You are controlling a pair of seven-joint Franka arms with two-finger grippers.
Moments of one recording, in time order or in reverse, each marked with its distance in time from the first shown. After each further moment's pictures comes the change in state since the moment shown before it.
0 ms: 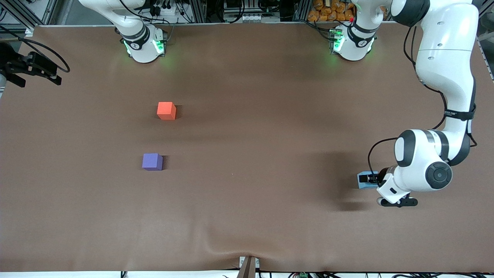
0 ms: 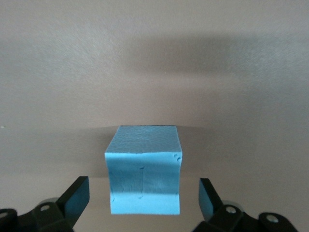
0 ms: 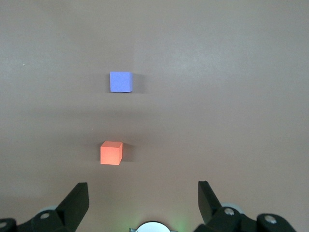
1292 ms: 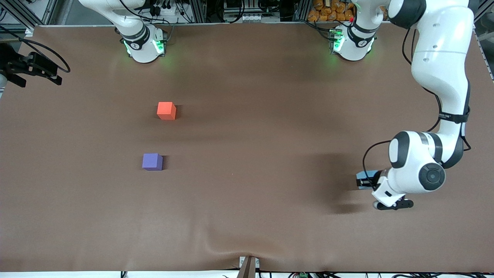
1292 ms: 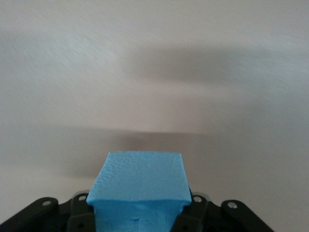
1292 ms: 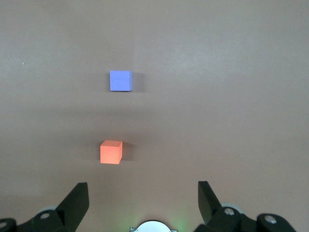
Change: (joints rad) left arm -0.049 -0.019 -0.025 0.037 0.000 -0.032 -0.153; right arm 0.000 0.003 -0.001 0.000 0.000 -0.003 0.000
